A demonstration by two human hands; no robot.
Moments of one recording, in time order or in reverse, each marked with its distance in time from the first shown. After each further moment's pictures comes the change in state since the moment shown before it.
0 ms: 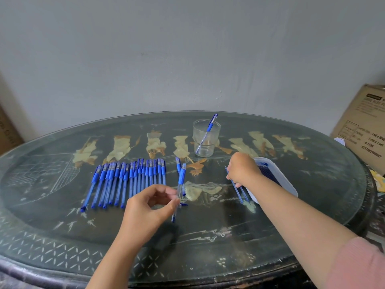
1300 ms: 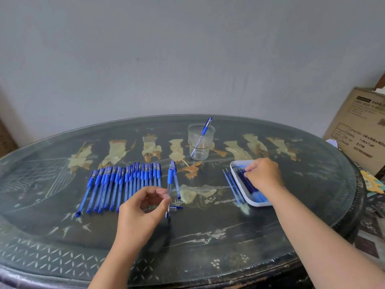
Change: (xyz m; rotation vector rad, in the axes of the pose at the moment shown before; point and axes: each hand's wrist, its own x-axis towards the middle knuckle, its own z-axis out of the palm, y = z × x) left_hand -0.004 -0.001 0.007 -0.026 0.152 0.055; right_hand -0.024 0.060 -0.017 0.310 0.310 0.077
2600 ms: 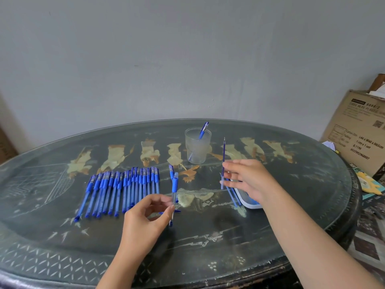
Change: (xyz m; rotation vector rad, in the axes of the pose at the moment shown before) left_hand -0.007 0.000 0.009 0.030 -0.056 0.011; right_hand -0.046 -0.045 -0.029 1.020 -0.453 0.168
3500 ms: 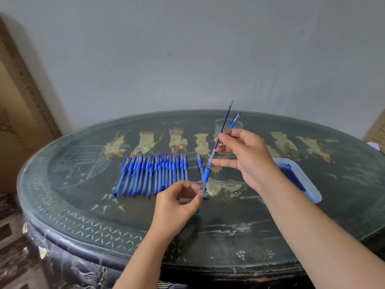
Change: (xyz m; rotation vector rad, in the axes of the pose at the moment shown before) left_hand 0.001 -0.005 -0.005 -0.032 -0.026 0.003; right_hand -0.028 -0.018 0.088 0.026 -0.160 -0.252
